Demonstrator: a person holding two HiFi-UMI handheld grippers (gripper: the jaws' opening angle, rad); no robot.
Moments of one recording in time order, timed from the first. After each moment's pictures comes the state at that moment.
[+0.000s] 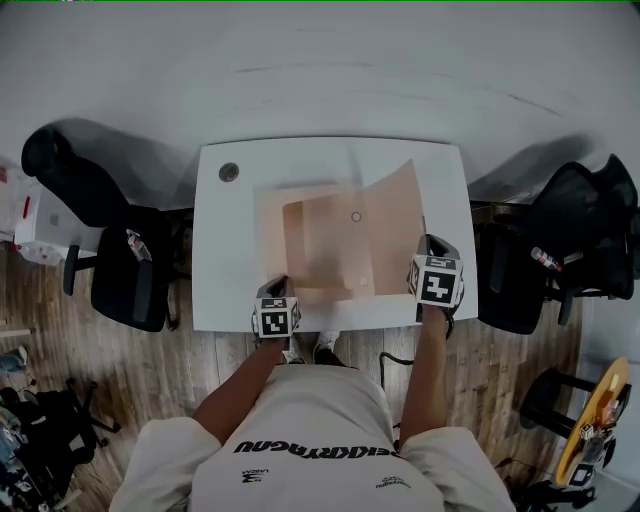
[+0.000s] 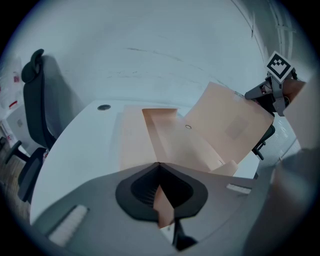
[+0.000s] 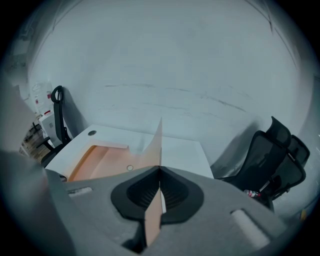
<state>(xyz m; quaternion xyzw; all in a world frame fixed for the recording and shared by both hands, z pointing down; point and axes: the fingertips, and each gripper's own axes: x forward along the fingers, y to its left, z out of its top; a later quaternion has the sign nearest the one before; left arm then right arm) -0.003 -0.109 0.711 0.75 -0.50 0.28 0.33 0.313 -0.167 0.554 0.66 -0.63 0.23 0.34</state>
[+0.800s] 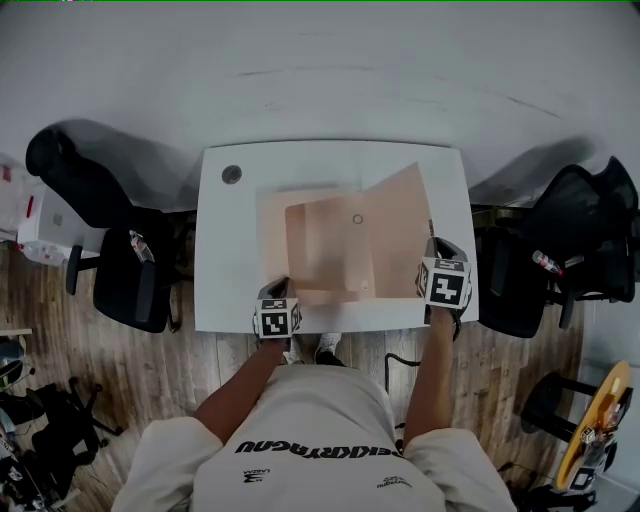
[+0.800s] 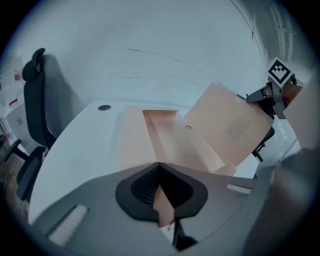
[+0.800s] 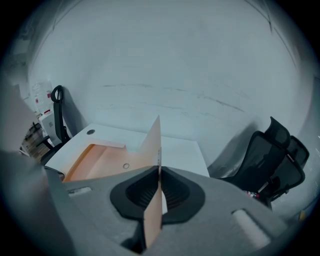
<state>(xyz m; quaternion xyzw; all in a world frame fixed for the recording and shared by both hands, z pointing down) -0.003 -0.109 0.707 0.75 -0.50 0.27 0.34 0.331 -0.164 0.551 0.66 -0.63 0.23 0.34</state>
